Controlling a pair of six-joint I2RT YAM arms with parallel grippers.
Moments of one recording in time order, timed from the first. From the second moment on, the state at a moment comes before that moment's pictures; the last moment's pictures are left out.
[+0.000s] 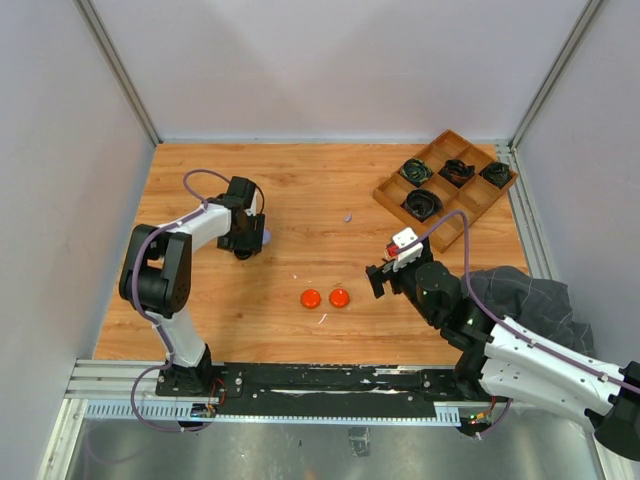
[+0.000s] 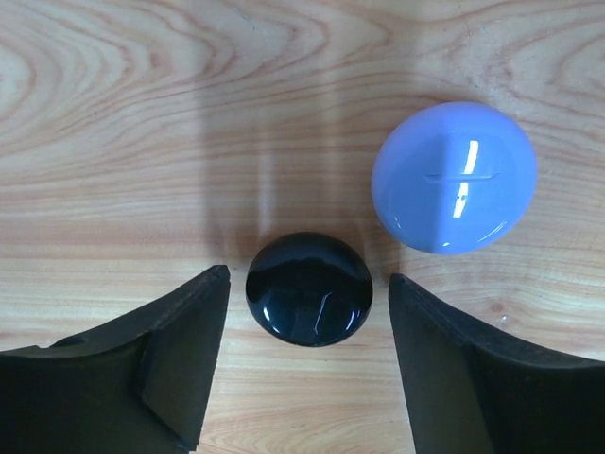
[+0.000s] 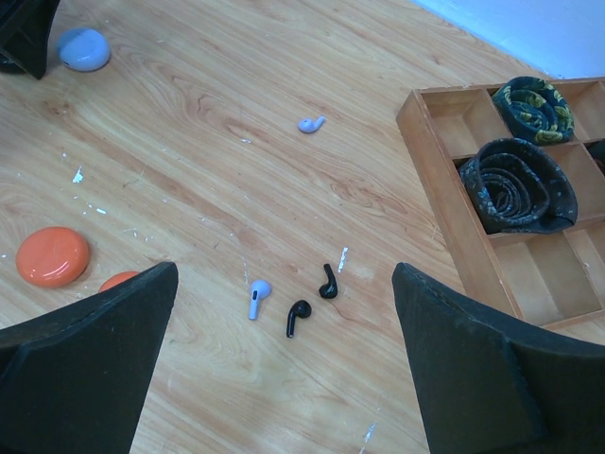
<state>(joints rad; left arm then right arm) -0.23 1.76 1.09 -0.52 -0.18 -0.16 0.93 0.75 0.48 0.03 0.45 -0.07</state>
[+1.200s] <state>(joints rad) -0.51 1.17 0.58 -0.03 0.13 -0.90 0.93 0.86 0.50 0.09 0.22 -0.03</state>
